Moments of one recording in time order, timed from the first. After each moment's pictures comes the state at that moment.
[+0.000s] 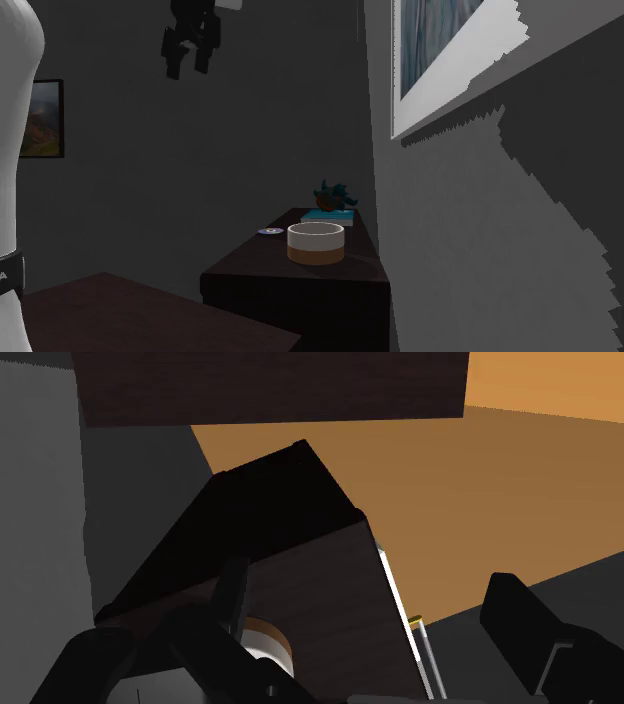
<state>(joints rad) 0.02 -0.81 0.00 -2.42 0.07 1.54 0.11</state>
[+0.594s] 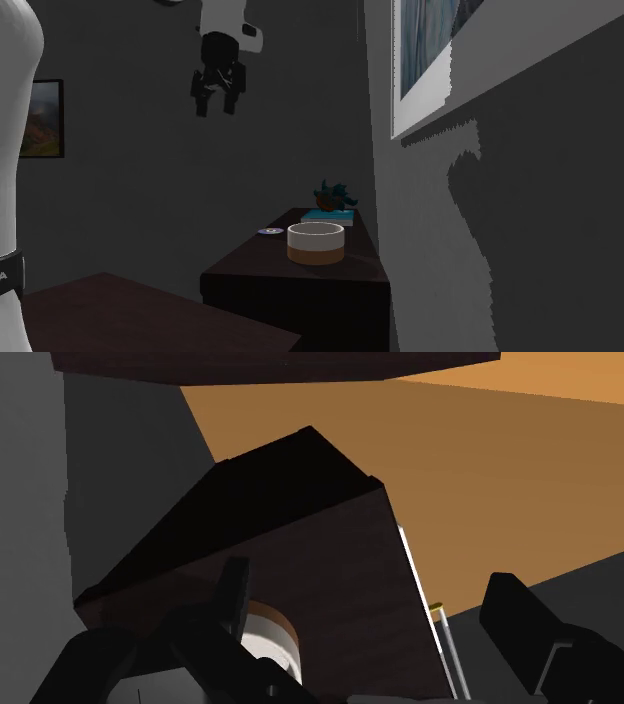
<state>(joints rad) 0.01 -0.60 0.00 -2.44 0.07 1.77 0.10</state>
